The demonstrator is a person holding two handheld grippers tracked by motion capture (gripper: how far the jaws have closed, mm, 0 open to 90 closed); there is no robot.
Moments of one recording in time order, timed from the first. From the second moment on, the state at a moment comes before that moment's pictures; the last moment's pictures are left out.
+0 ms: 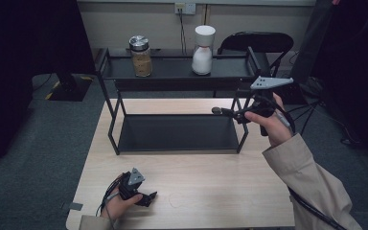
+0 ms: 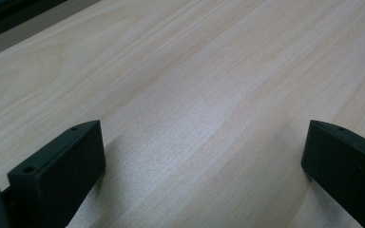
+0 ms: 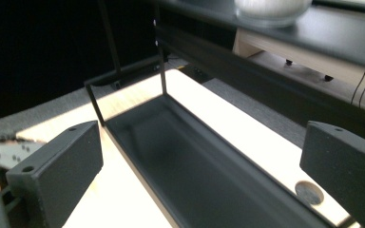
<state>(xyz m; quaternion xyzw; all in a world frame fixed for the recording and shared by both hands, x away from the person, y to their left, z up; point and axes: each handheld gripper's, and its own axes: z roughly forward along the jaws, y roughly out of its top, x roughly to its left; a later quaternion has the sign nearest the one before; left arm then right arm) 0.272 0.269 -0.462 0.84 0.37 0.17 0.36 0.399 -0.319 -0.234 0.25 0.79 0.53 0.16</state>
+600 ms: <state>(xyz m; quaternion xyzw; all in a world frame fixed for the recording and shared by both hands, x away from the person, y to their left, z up) 0.272 0.268 -0.462 0.84 0.37 0.17 0.37 0.369 -0.348 -0.317 0.25 0.80 0.53 0.12</state>
